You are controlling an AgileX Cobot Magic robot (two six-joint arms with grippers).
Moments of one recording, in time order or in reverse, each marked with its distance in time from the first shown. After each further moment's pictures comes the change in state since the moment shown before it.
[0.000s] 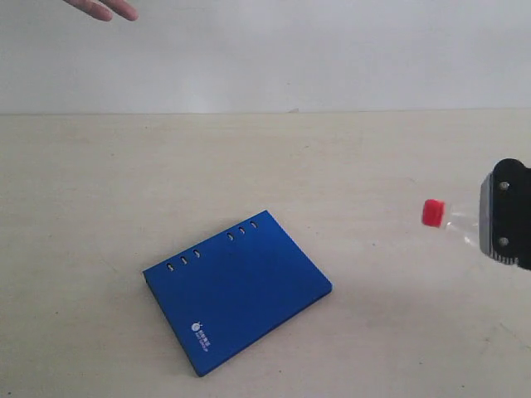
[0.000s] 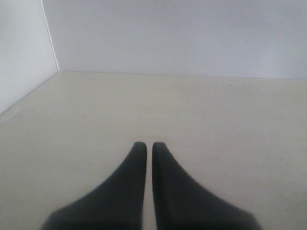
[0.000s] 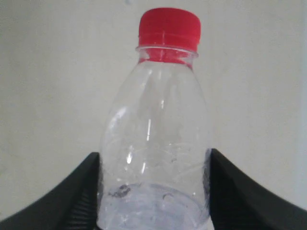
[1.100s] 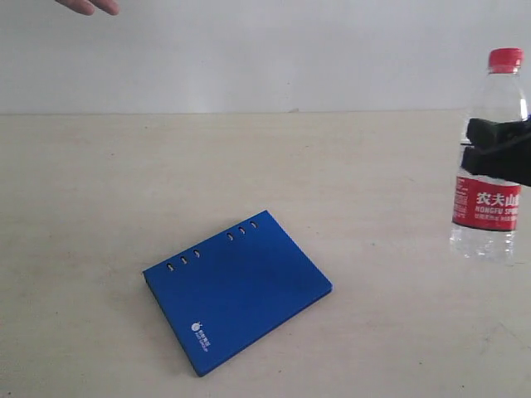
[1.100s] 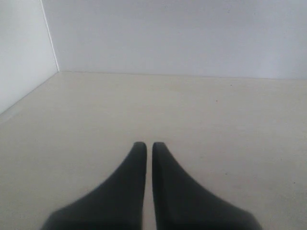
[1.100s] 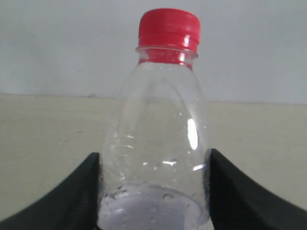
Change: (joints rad) left arm 0.000 0.000 0.000 0.000 0.000 0.000; right arm 0.000 0.058 0.127 -0.931 -0.893 2.303
